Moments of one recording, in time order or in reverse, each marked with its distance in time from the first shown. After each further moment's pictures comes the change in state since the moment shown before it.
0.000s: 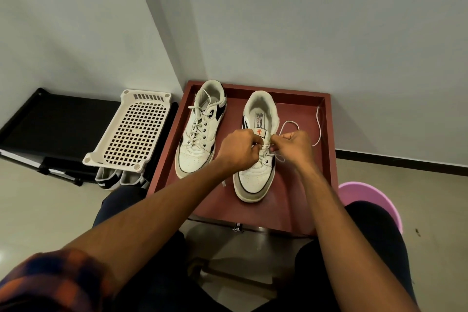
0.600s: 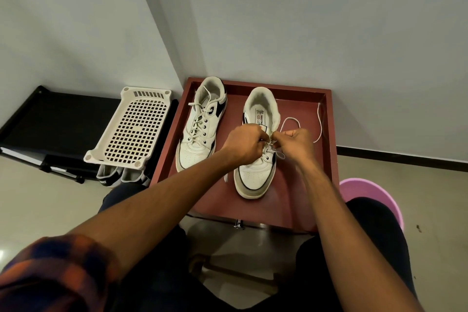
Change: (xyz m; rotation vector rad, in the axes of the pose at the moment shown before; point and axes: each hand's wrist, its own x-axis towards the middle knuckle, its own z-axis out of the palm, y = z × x) left_hand 0.010 0.007 -0.003 0.076 -0.090 0.105; right_hand 0.006 0.007 0.002 0.116 -0.017 0.031
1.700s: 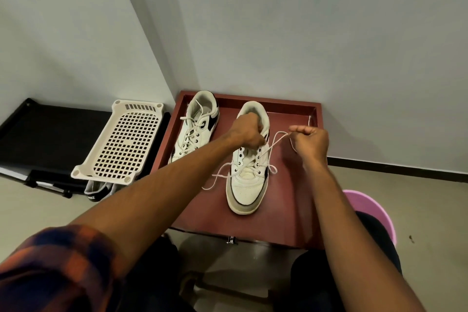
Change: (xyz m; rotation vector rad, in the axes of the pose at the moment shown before) left_hand 0.066 0.009 -0.026 -0.149 -0.195 -0.280; right_hand 0.036 -0.007 -0.036 0.133 0.329 -0.062
